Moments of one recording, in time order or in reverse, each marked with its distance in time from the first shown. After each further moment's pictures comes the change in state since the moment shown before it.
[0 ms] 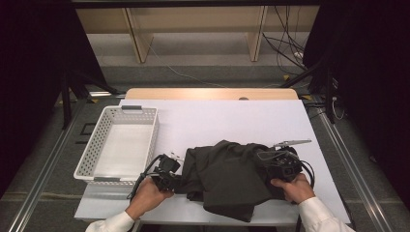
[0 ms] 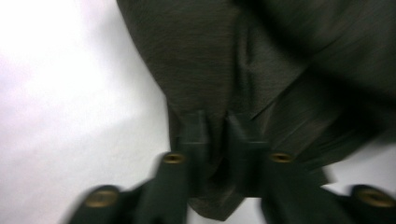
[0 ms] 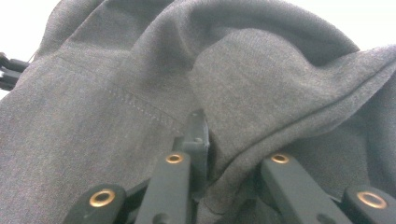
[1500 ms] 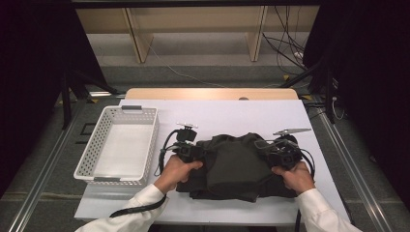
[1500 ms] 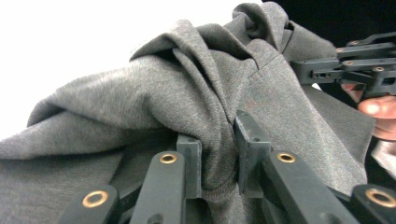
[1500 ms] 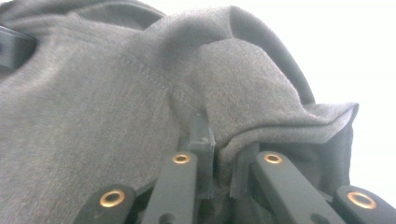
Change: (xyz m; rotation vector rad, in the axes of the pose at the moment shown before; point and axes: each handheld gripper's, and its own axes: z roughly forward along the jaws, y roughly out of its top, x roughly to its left) left arm -0.003 0.081 0.036 -0.193 -0.231 -0.213; right arm -0.003 0.031 0.001 -0.031 -0.131 -0.059
